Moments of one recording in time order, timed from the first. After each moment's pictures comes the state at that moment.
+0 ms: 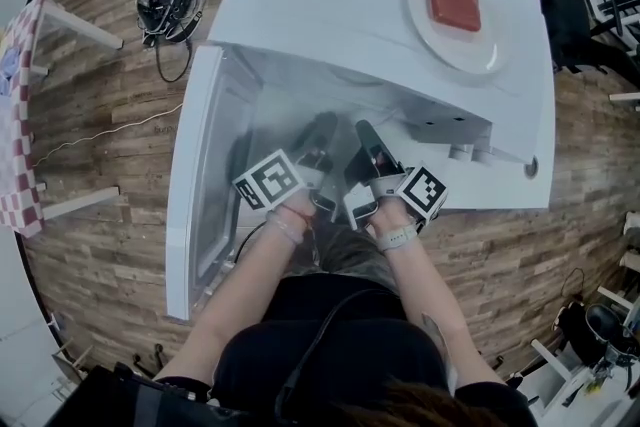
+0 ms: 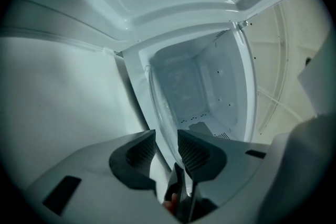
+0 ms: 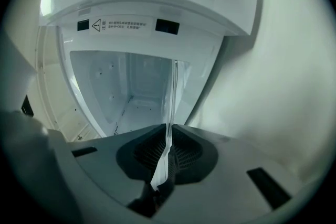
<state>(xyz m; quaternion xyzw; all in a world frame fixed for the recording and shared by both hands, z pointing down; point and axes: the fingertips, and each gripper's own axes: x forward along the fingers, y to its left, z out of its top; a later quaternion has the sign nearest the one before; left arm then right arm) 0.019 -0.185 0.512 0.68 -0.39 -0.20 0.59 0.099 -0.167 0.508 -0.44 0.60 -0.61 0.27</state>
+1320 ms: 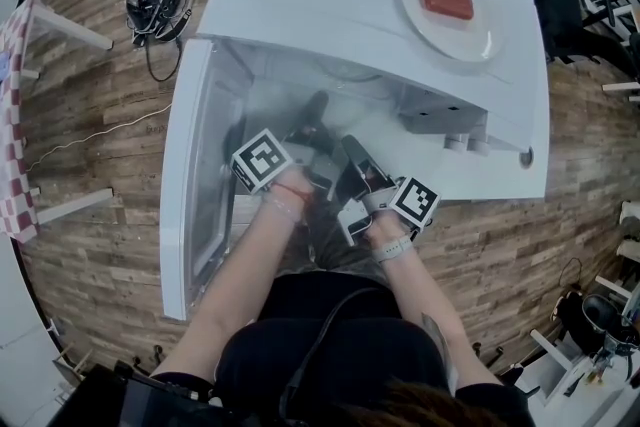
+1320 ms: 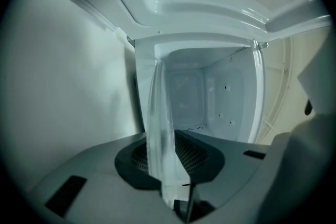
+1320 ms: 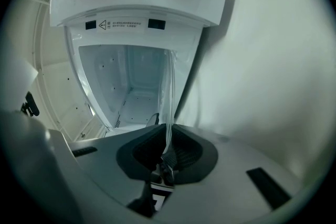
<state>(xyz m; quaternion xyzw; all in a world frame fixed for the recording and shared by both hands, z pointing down) 0.020 -0.208 0.518 0.63 -0.35 -0.28 0.63 0.083 -0.128 0.515 -0.41 0.60 -0.64 0.25</state>
